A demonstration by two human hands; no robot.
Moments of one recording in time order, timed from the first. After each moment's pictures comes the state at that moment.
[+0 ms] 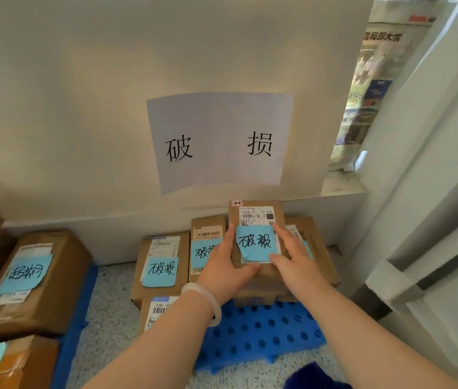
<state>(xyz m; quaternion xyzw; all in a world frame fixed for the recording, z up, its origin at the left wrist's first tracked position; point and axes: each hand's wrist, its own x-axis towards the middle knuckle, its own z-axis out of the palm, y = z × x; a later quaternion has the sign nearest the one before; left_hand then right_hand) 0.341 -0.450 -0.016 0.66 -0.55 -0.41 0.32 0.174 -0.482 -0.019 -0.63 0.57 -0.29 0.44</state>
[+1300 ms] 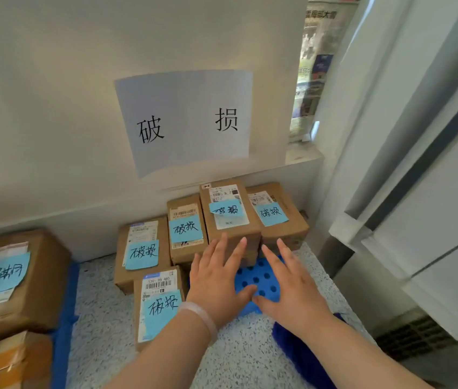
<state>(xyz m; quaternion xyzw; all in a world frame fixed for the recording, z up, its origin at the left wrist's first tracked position) 0.332 -0.362 -0.038 0.62 -0.77 -0.13 0.09 0.151 -0.352 -0.051 -0.74 0.63 -0.12 0.20</state>
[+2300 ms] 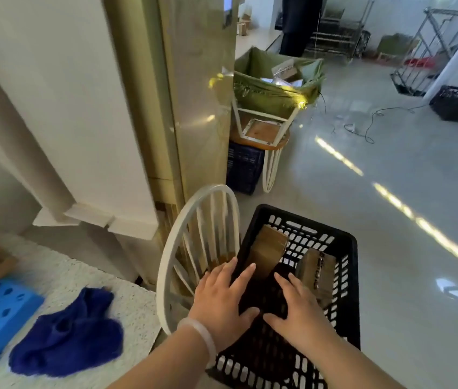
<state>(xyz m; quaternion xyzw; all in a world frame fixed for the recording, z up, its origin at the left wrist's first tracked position) -0.077 -0.109 -0.064 0.18 -0.96 -0.20 -0.05 -0.192 0.043 -0.089 -0.28 0.91 -0.15 0.27</state>
